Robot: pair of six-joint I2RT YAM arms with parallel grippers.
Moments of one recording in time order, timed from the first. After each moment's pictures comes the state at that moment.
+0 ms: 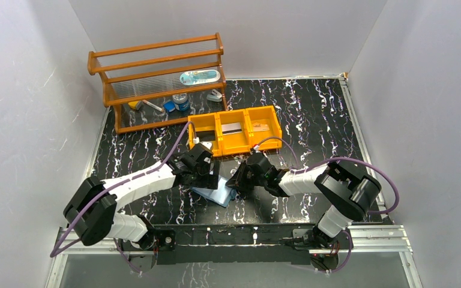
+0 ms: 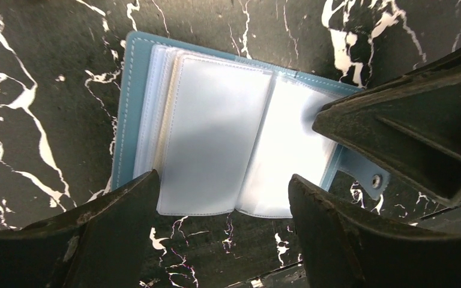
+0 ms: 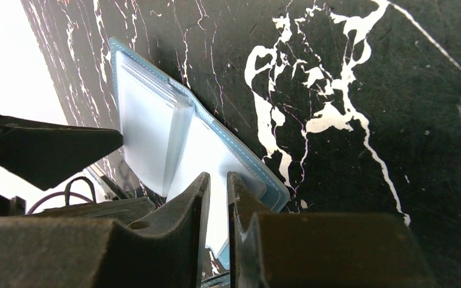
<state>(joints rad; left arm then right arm) -0.80 1.33 0.76 -0.51 -0.10 -0.58 0.91 1.60 0.55 0.35 -0.12 1.18</state>
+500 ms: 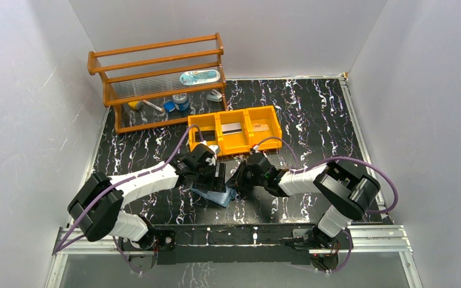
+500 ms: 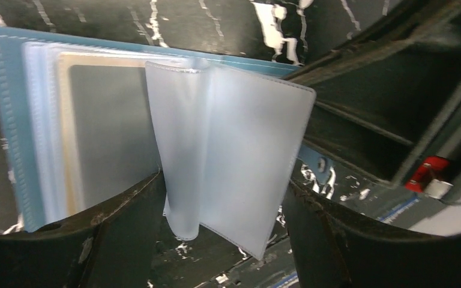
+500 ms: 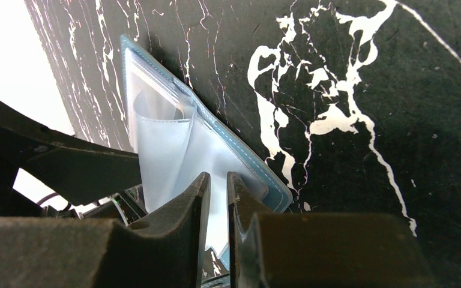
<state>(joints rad) -0.80 1.38 0.73 -0.40 0.11 -0.59 0.90 1.61 0.55 0.37 -0.13 1.18</state>
